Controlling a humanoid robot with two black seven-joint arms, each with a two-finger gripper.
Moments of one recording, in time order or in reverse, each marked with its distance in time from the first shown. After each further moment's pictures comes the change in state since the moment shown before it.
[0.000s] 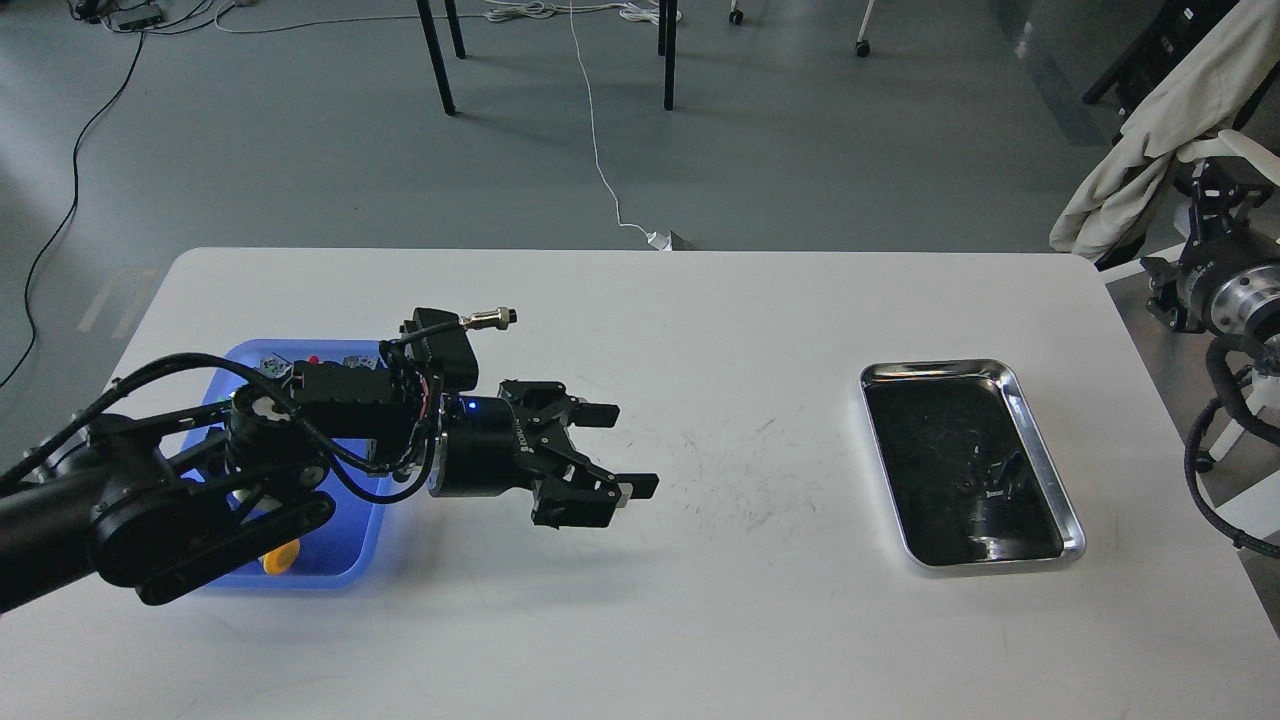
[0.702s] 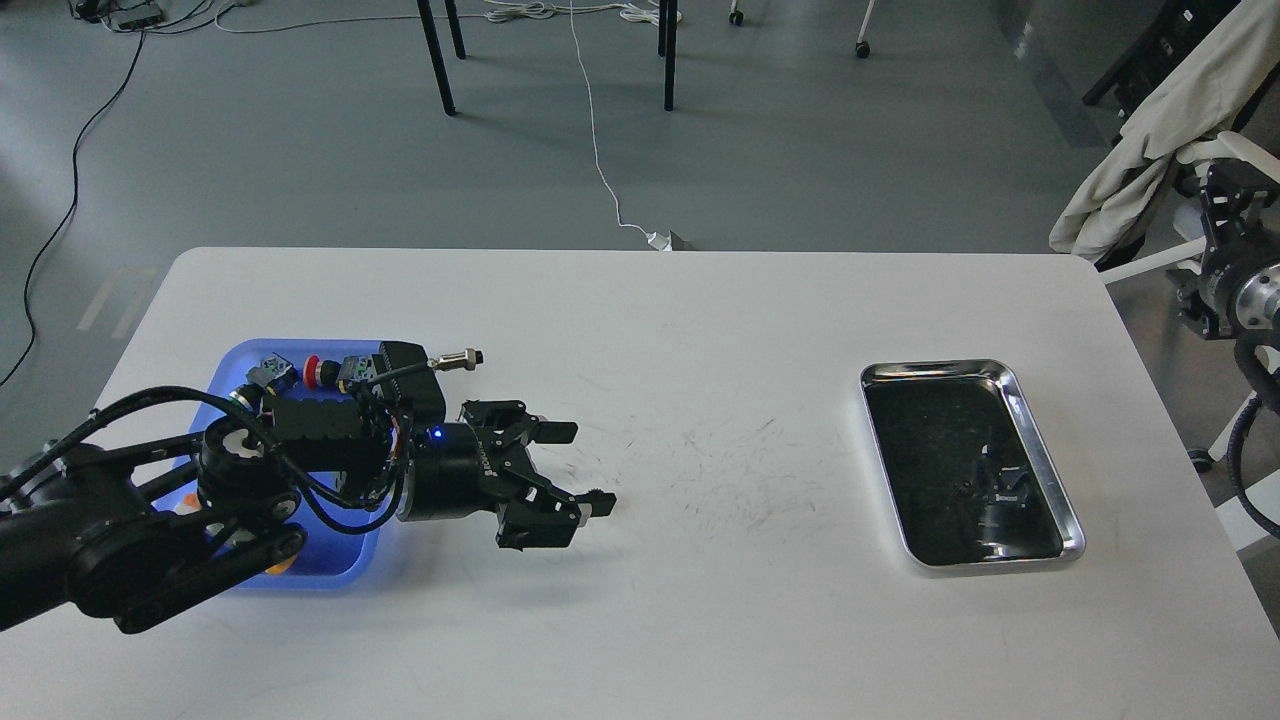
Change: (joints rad) left arm 0.053 0.006 0.044 0.032 0.095 0.097 0.000; right arm 0.102 -0.046 -0.177 0.001 -0.007 0.004 -0.077
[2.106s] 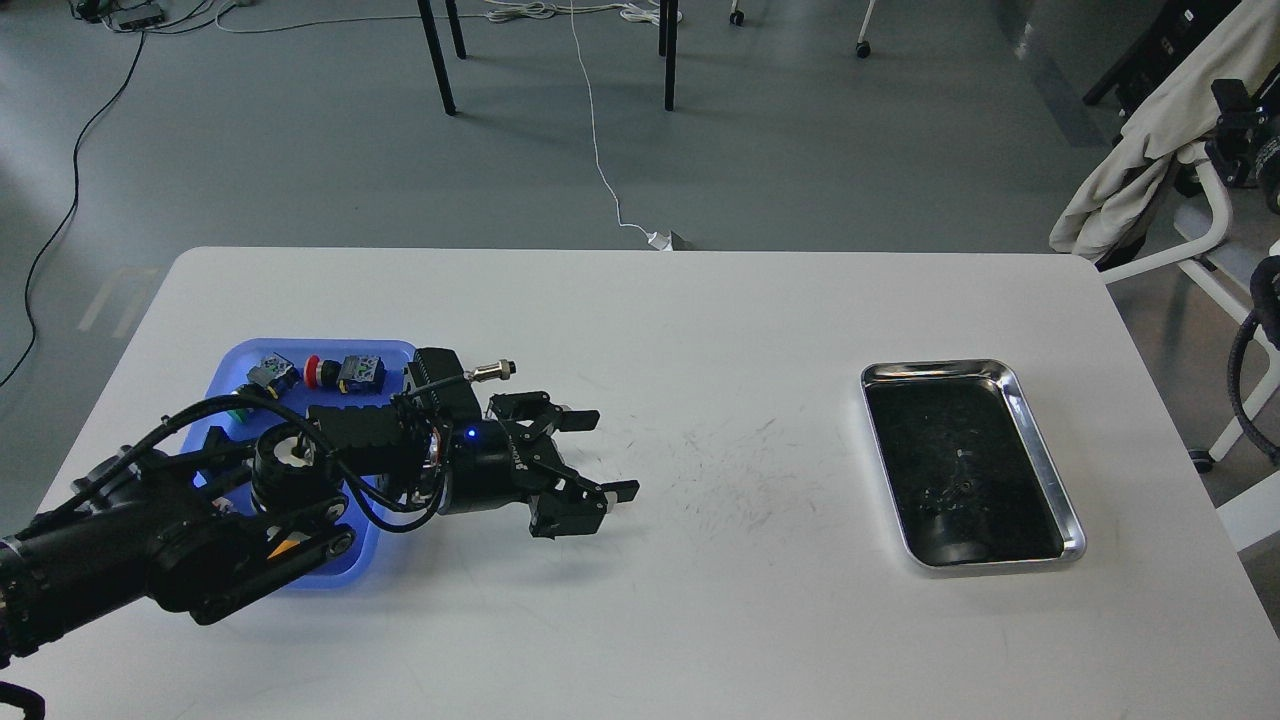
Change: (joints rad) left arm 0.007 -0.116 0.005 0.175 0.044 0.105 0.000; right arm 0.006 0.009 0.185 0.032 0.008 0.019 0.350
